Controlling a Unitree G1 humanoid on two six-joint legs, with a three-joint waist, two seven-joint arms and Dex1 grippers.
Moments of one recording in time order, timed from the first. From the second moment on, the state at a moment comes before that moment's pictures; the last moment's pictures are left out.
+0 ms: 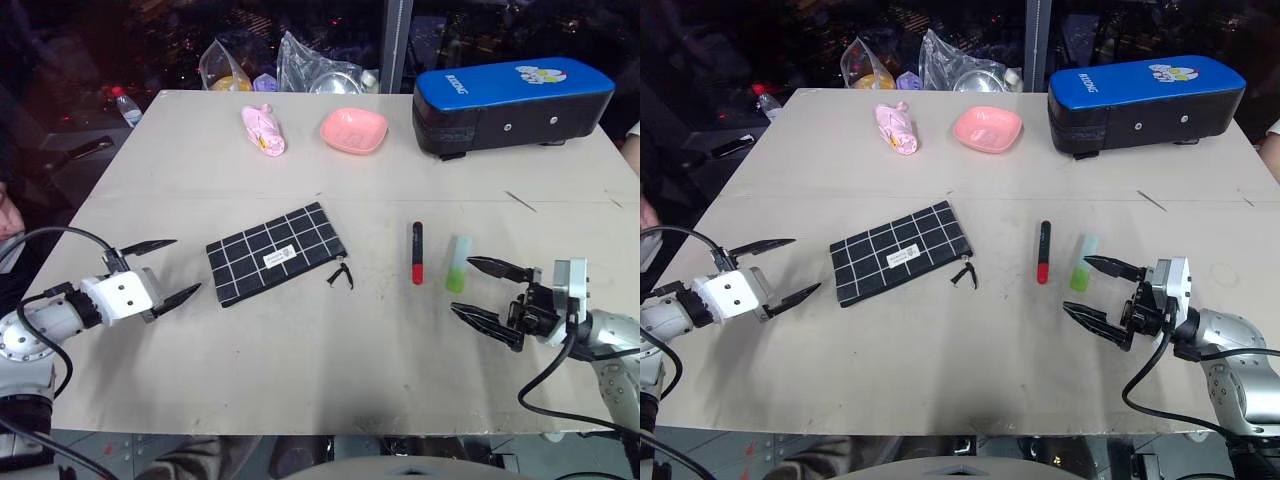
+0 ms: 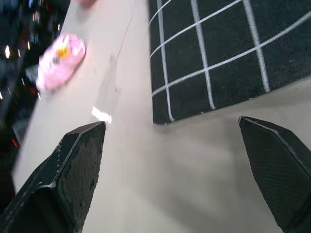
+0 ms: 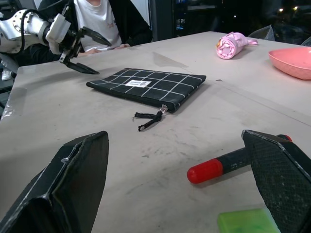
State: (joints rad) left arm -0.16 0.96 0.23 0.70 0.05 -0.99 -0.89; right arm 0.06 -0.59 -0.18 -0.22 0.62 0.12 1.14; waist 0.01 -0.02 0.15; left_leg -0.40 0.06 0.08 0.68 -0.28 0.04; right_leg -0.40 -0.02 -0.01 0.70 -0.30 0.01
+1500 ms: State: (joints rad) left arm -0.46 0.79 -0.11 0.76 0.55 -1.16 -0.26; right arm 0.06 -0.60 -0.18 -0.20 0.59 0.11 1.10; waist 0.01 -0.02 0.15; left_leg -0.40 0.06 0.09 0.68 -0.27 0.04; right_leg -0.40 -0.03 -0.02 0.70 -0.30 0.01
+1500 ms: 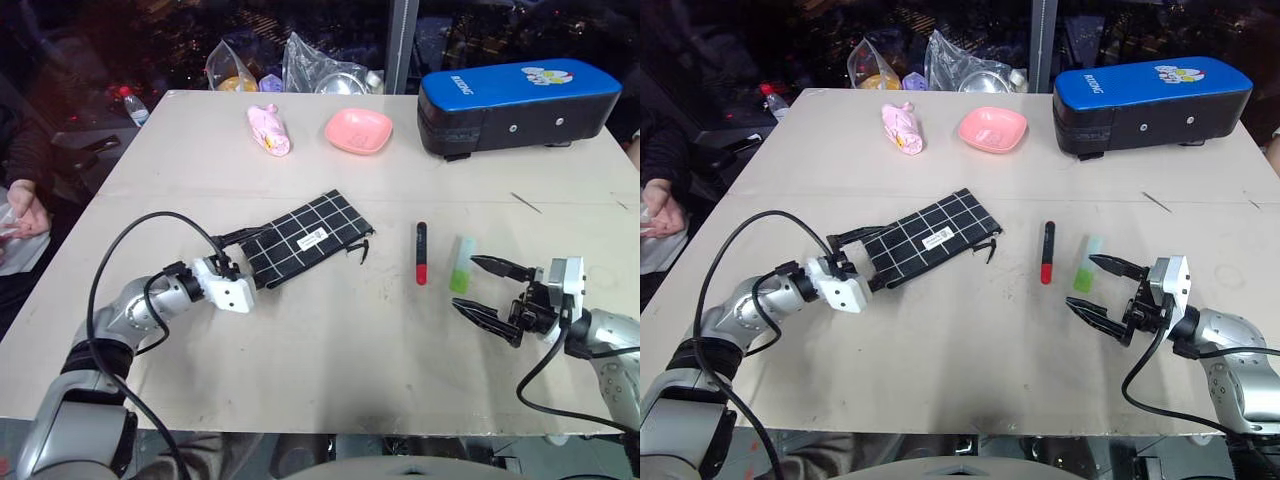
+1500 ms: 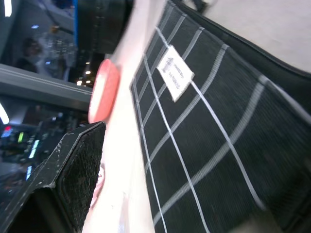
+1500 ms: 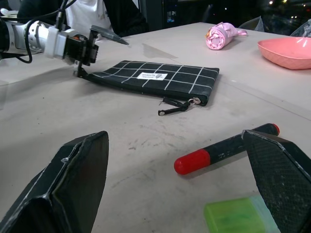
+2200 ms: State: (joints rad) left arm -0.55 0.75 -0.24 0.81 0.74 -1.17 0.12; right arm 0.06 -0.60 -0.18 -0.20 0.58 0.10 1.08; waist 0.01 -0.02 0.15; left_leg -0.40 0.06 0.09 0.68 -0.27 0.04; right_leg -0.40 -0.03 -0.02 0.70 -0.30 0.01
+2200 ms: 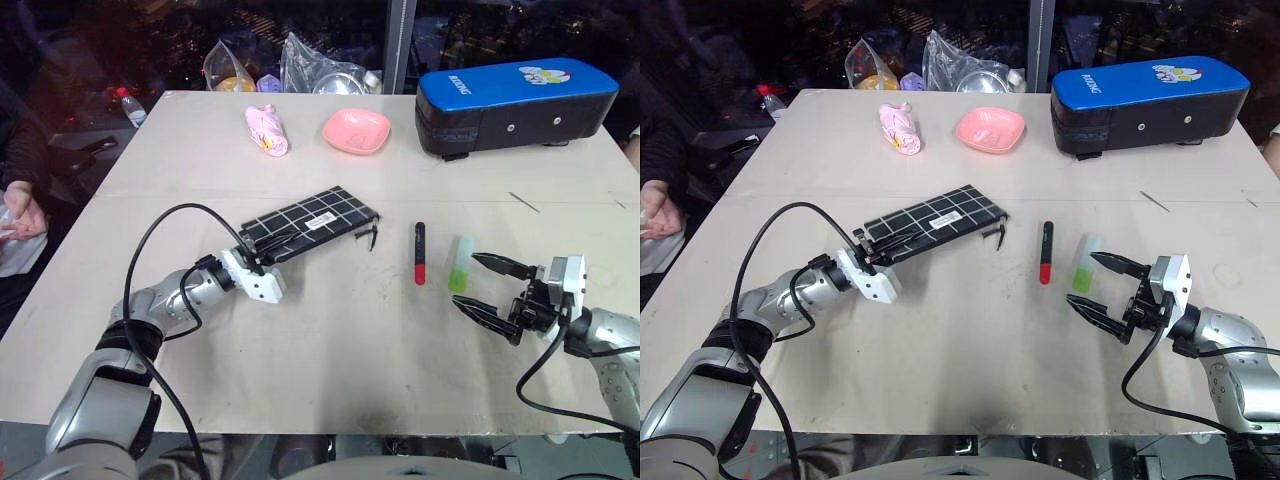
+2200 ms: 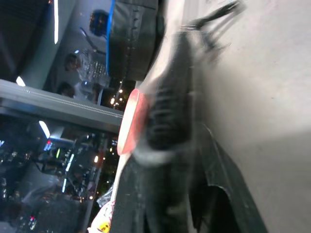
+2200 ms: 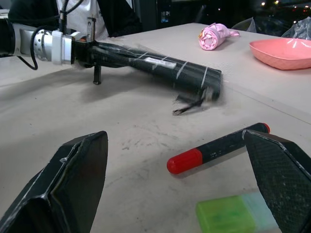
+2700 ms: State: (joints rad) left arm -0.57 0.74 -0.28 0.86 0.67 -1.16 0.13; right arm 0.06 -0.58 -0.17 -0.20 0.57 0.11 1.06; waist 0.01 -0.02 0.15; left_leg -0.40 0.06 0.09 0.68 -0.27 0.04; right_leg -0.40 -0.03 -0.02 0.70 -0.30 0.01
